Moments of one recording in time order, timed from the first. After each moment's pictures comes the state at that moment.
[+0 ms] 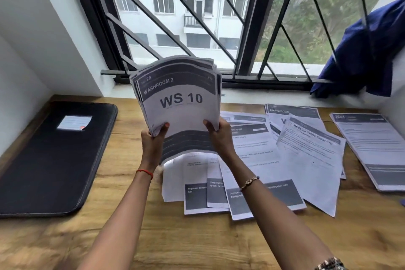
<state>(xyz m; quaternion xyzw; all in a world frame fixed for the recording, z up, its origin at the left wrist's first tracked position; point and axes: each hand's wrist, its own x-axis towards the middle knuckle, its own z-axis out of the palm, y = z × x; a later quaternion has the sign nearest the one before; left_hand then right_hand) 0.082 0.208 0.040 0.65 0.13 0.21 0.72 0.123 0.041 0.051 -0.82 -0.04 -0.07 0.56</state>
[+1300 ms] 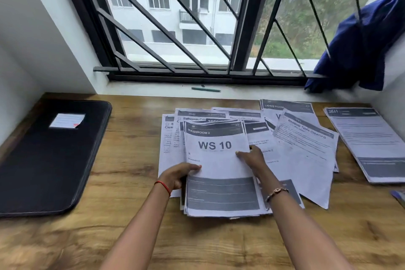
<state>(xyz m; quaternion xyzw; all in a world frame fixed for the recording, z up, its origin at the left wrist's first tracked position) 0.059 0.151 -0.021 0.59 0.27 -0.38 0.66 0.111 -0.078 -0.028 -0.81 0.22 0.12 0.53</state>
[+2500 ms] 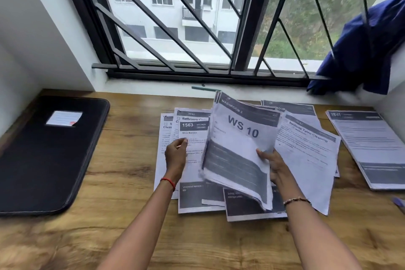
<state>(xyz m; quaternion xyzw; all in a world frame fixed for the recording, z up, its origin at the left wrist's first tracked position) 0.085 0.139 -0.012 0.70 0.28 0.03 0.65 0.117 -0.143 -0.039 -0.52 0.17 0.16 0.82</state>
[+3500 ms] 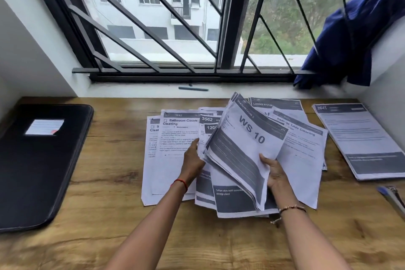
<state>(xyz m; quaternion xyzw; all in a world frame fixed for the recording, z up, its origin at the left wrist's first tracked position) 0.080 0.079 -0.007 0.81 0.10 -0.09 0.57 0.102 -0.173 -0.071 -0.42 0.27 0.10 0.86</state>
